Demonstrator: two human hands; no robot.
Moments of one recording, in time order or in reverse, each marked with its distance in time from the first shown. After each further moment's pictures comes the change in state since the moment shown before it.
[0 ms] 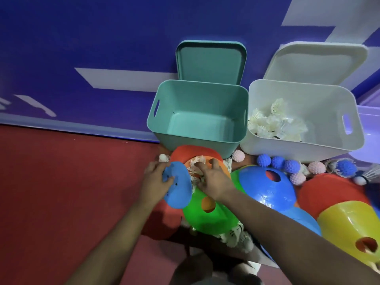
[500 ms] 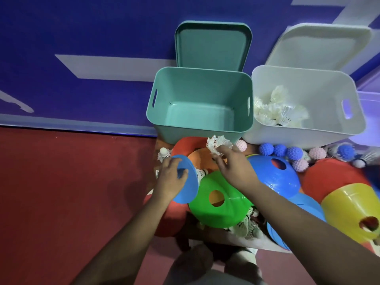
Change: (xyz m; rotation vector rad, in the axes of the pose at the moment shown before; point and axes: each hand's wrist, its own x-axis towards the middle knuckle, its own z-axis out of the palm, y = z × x) left_hand 0.011 -0.011 0.041 -0.071 -0.026 0.078; right_hand -0.013 0.000 -0.026 0.104 0.342 0.048
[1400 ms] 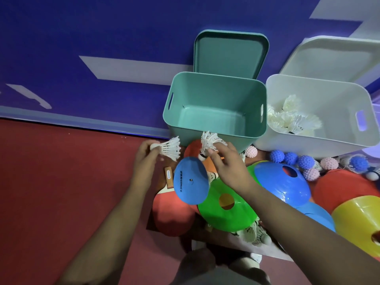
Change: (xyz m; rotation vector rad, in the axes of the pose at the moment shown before) left_hand 0.014 -0.009 -0.097 -0.978 0.228 -0.228; right_hand 0.004 -0.055 0.006 0.322 0.034 -0.103
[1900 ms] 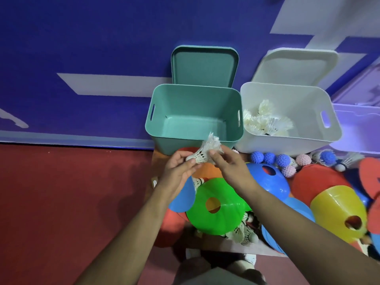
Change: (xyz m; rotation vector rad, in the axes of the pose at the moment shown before) left_hand -0.041 0.008 0.098 -0.354 -0.421 -0.224; right_hand -0.014 -0.003 -0.039 0.417 0.116 0.215
